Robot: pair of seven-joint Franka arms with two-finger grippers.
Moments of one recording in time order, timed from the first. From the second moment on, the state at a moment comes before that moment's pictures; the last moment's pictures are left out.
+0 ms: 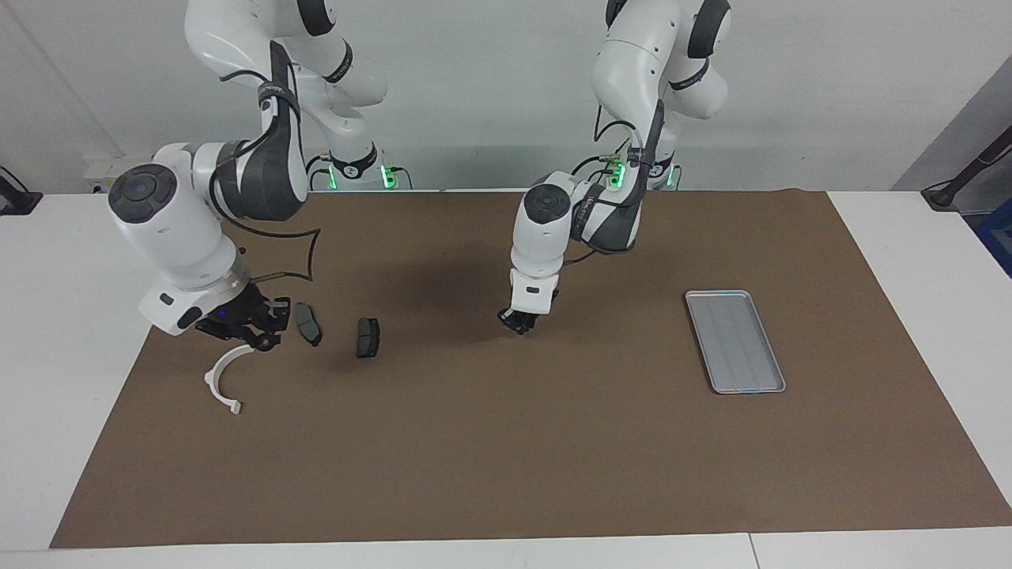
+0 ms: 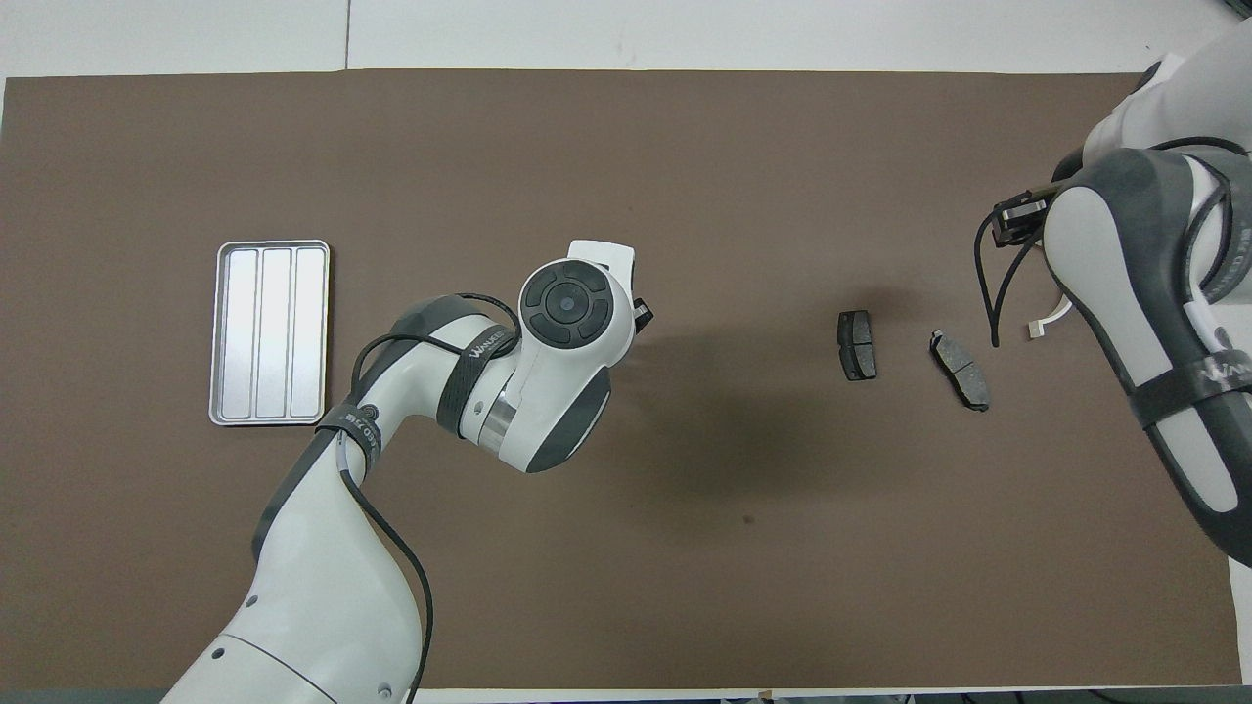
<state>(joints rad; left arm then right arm) -0.74 0.47 0.07 -1.76 -0.08 2.29 -1.17 -0.02 0.34 0.00 -1.58 -0.02 1.90 -0.18</state>
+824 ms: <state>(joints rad) -0.74 0.48 0.08 -1.74 -0.08 2.26 -1.19 -0.03 0.35 -0.01 -1.82 -0.02 2.22 -0.18</state>
